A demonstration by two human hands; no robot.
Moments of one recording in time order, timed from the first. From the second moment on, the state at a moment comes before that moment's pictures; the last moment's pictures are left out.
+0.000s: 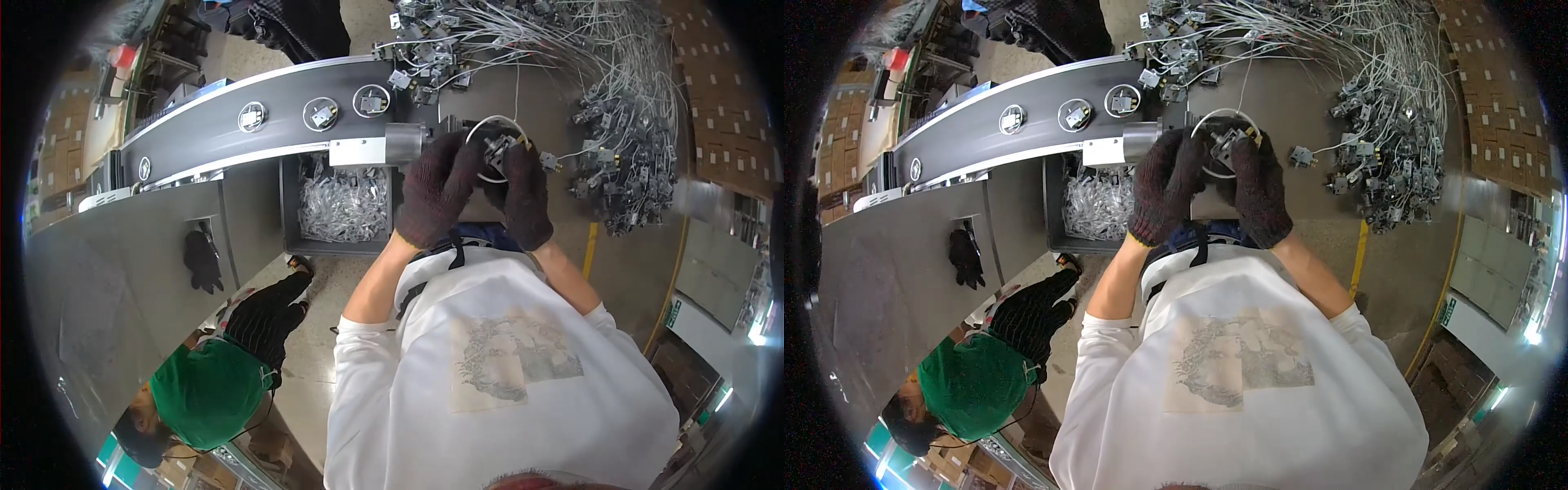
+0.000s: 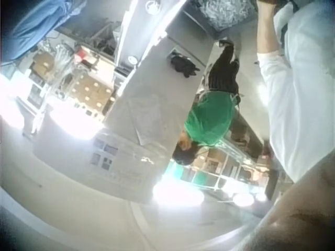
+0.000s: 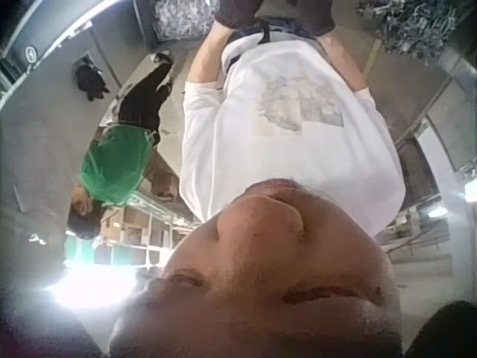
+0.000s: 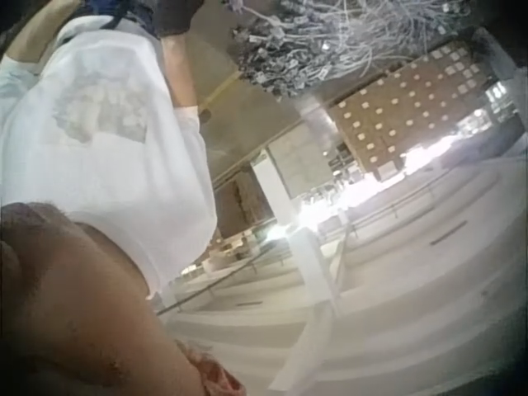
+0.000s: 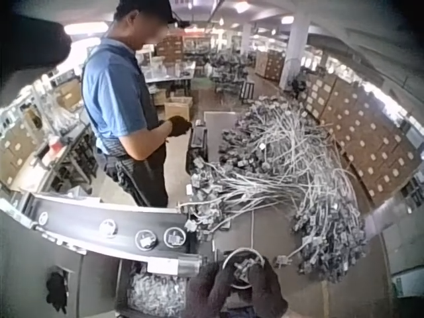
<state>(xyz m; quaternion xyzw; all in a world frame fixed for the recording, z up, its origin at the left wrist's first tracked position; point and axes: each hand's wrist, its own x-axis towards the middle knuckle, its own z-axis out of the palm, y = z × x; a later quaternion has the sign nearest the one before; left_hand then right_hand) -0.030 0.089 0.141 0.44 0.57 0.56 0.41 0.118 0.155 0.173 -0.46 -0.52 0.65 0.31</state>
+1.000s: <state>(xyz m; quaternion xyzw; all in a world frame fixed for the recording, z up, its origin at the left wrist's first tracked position) -0.358 0.065 -0.017 0.28 0.94 0.18 0.06 0.054 0.199 0.137 -0.26 -0.77 0.51 0.28</state>
